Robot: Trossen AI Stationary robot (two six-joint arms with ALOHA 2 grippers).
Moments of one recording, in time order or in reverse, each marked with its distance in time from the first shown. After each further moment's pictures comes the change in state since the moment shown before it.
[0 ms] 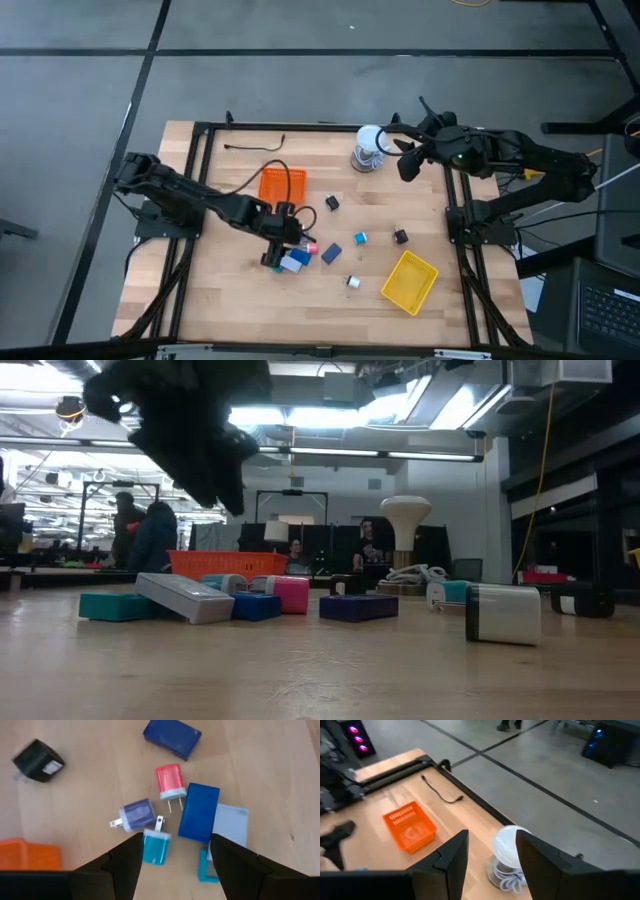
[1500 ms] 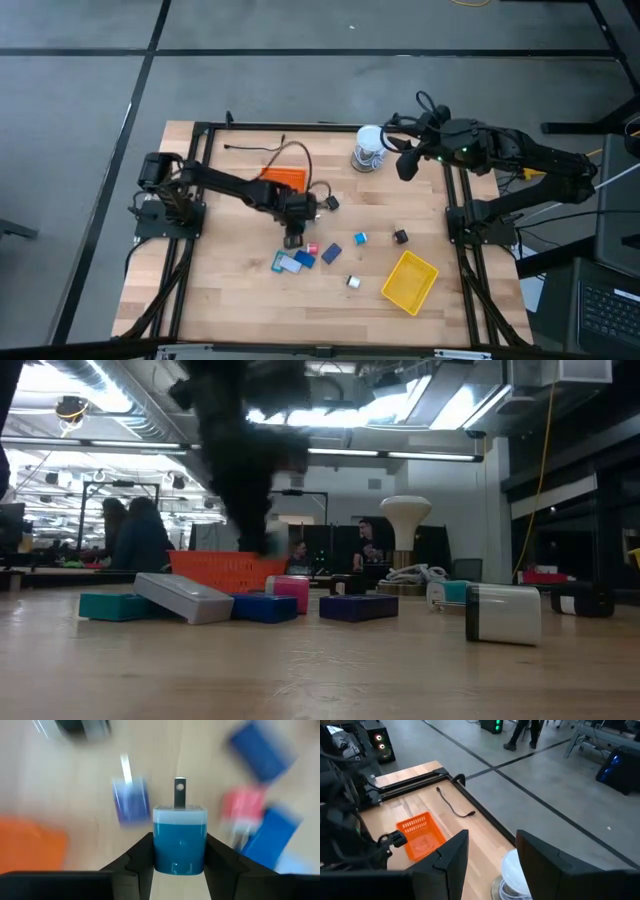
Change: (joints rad) left arm 0.223 0.146 0.069 0.046 0.132 -0.180; right arm -0.040 0.000 0.000 0.129 -0.074 -0.172
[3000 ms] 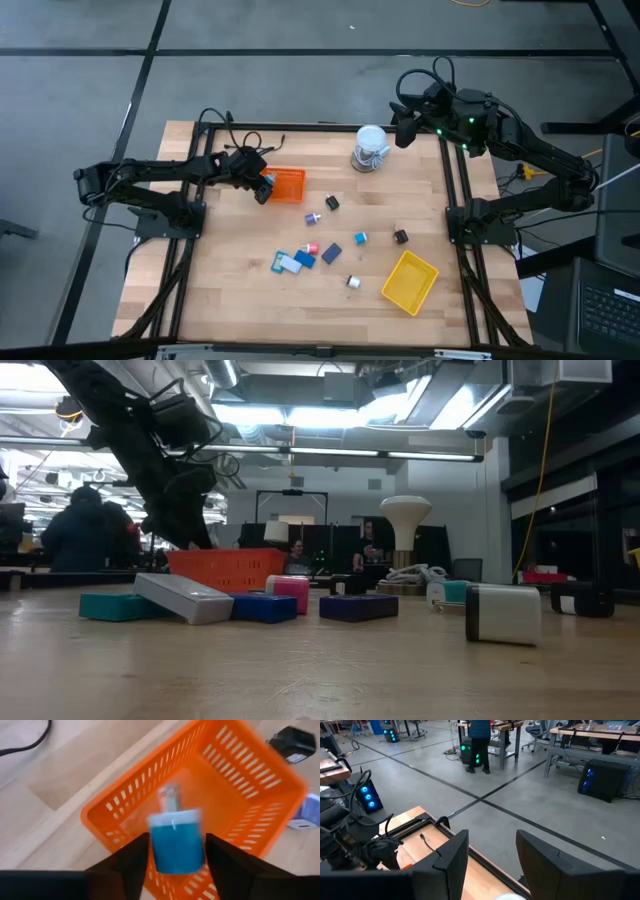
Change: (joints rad) left arm 0.477 -0.541 -0.604 0.283 0.014 -0.122; right arm -0.219 0.003 0.000 0.232 -0.076 -0.028
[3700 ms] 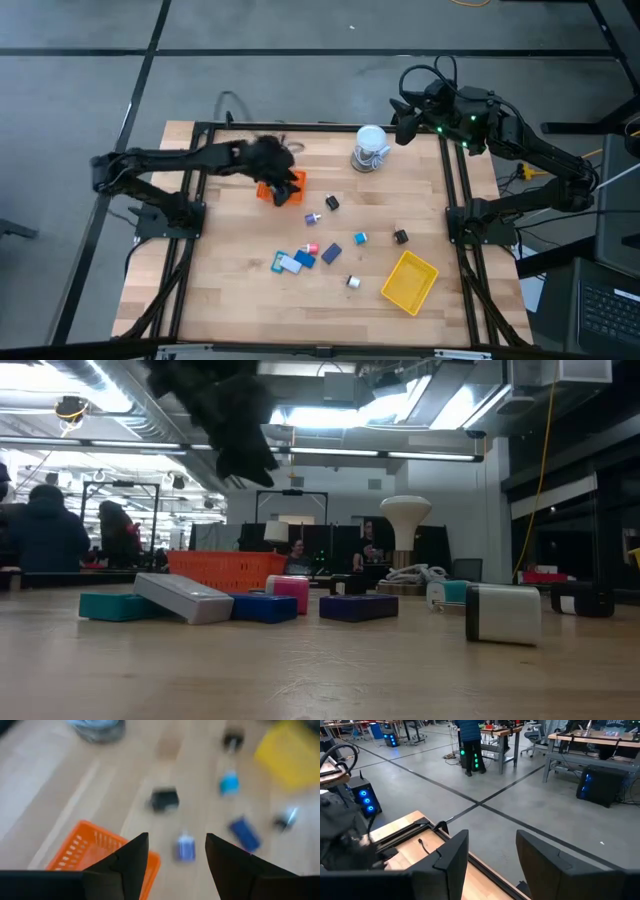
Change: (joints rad) left arm -0.198 0.190 0.486 -0.206 0.114 0.167; right arm -0.020 0.000 0.000 0.025 -0.018 -0.029
